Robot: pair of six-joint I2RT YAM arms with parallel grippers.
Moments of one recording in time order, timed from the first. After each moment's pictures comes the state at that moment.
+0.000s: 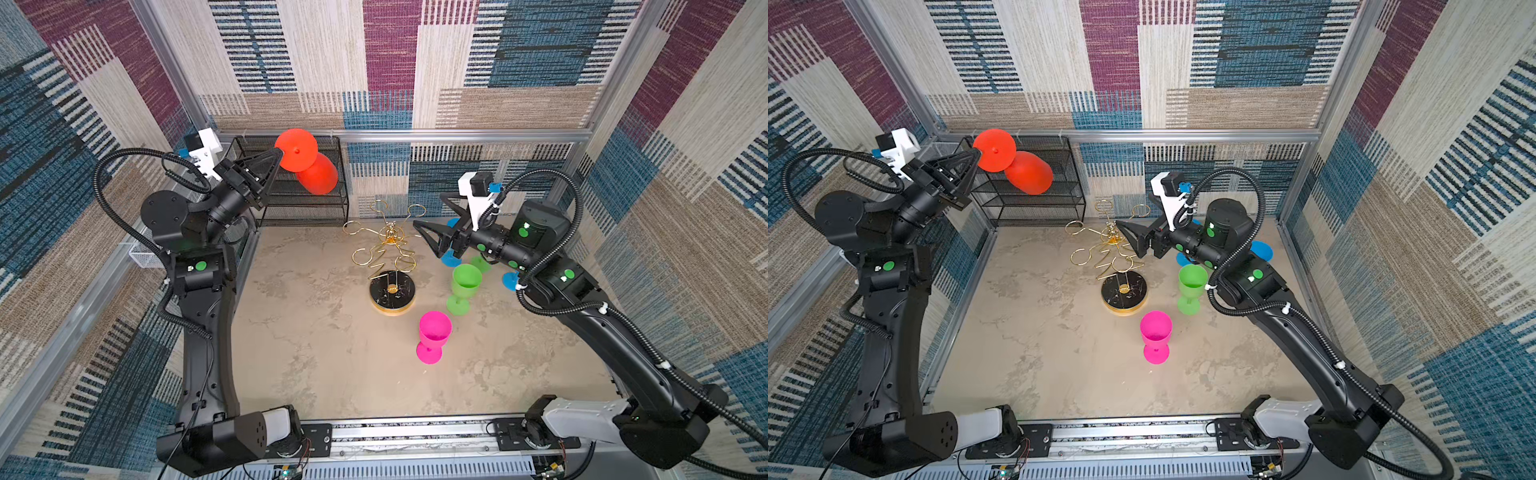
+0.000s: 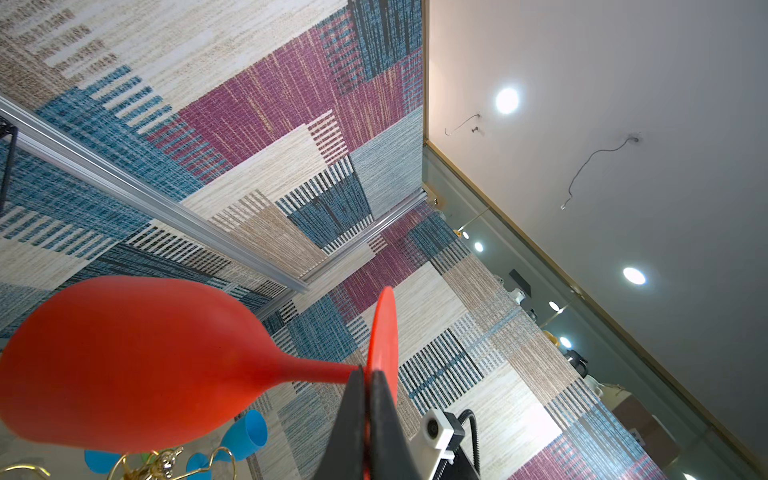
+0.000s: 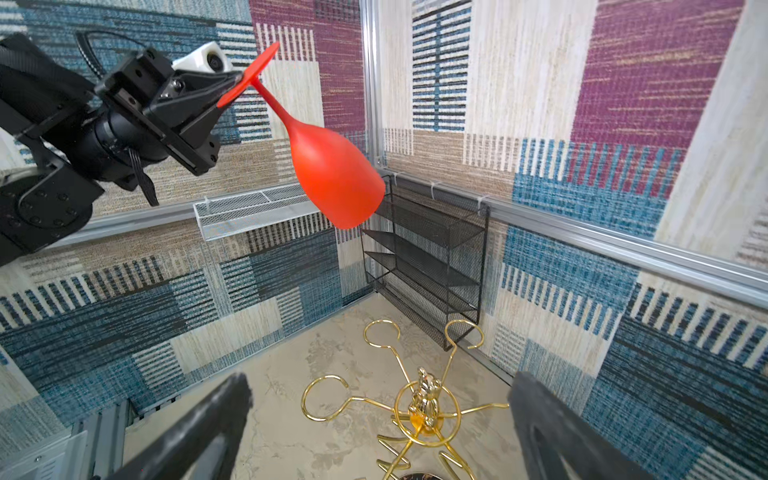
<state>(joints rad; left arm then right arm) 0.22 1.26 1.57 0.29 0.90 -1.49 0.64 1.27 1.51 -0.17 -0.30 0.01</state>
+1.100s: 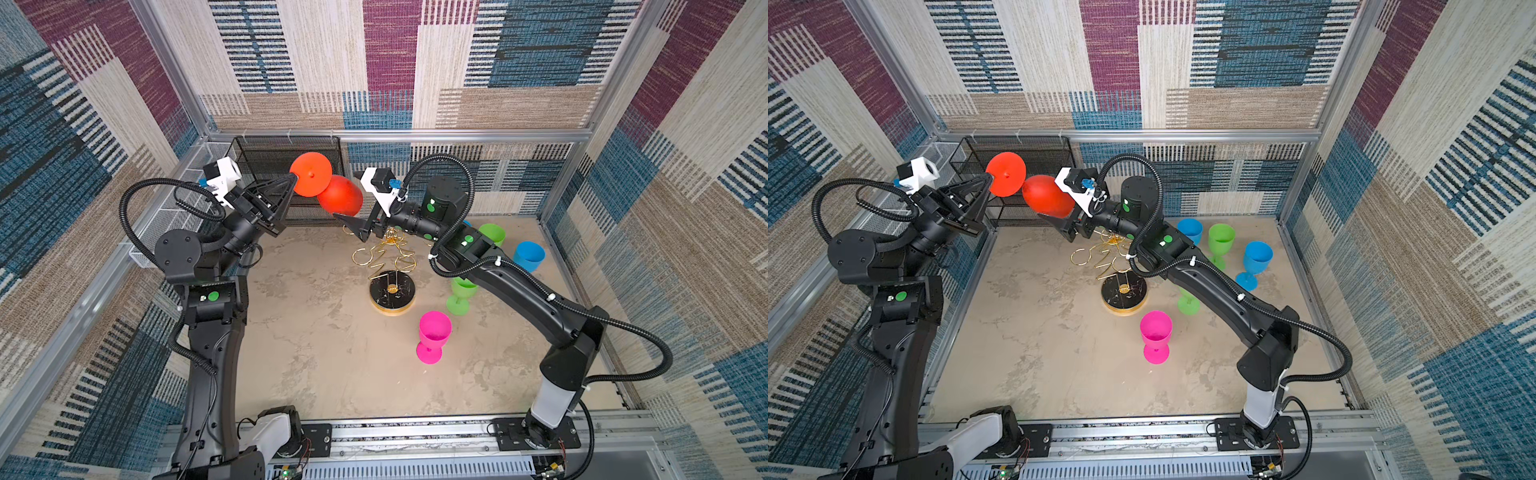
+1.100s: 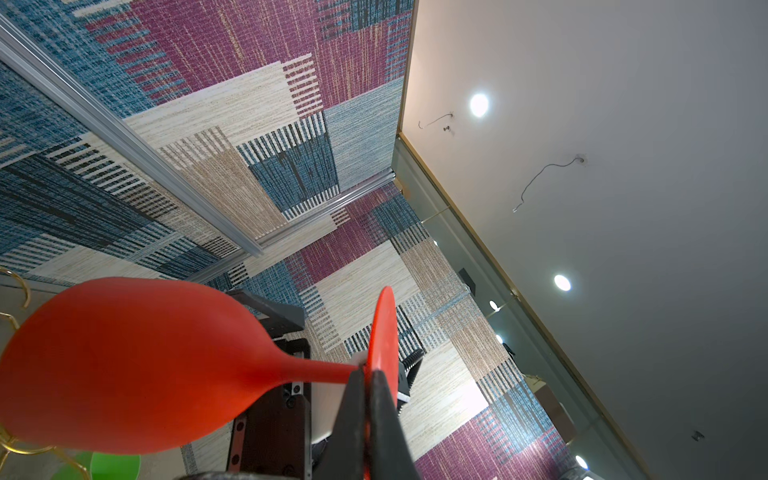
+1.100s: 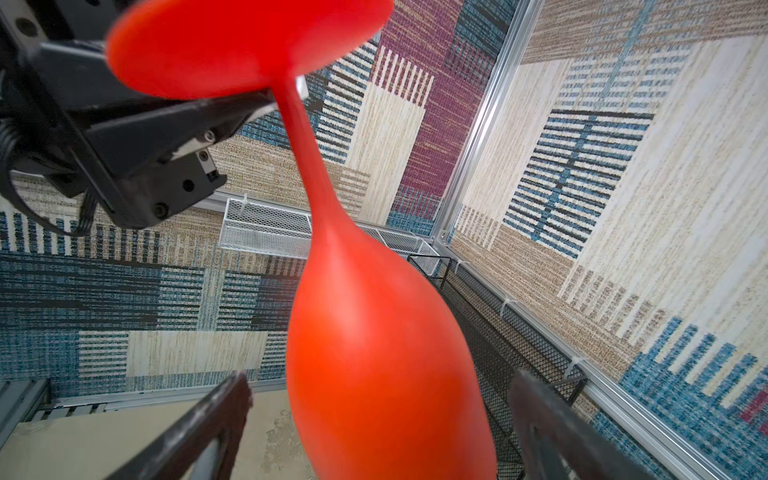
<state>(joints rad) 0.13 1.10 1.35 0.40 0.86 -1.67 0.79 1.81 1.95 0.02 -0.38 -0.28</state>
